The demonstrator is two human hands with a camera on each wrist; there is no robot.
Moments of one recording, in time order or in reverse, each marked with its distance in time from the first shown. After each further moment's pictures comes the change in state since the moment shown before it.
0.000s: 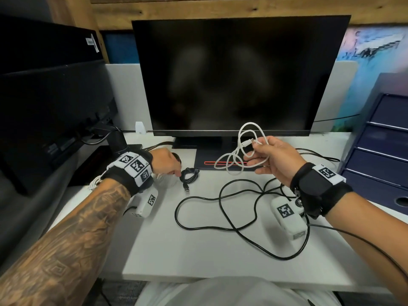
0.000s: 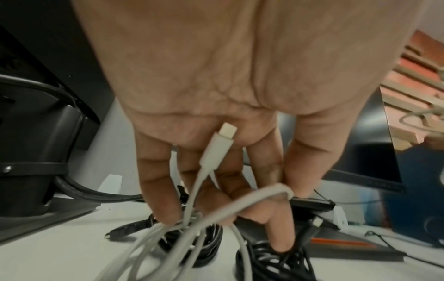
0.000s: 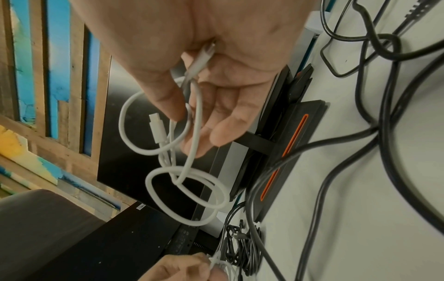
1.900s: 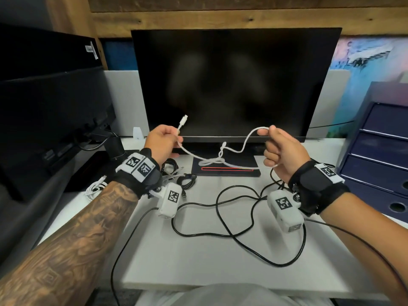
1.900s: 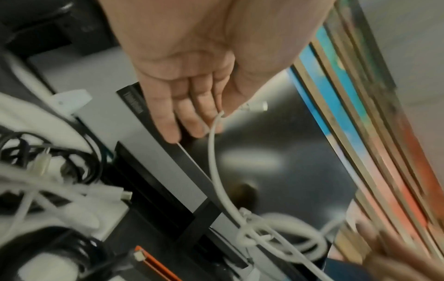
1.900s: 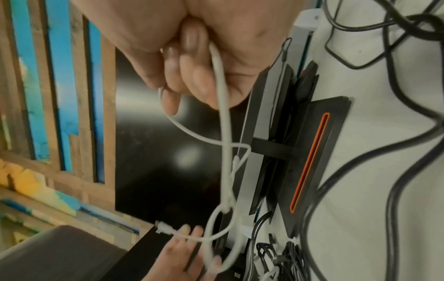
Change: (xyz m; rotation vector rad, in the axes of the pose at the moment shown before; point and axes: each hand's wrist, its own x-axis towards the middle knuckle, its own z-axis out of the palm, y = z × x) left_hand -0.002 0.041 -0.006 -0.987 0.551 0.134; right_hand 0.010 -0.009 -0.014 0.230 0.123 -0.163
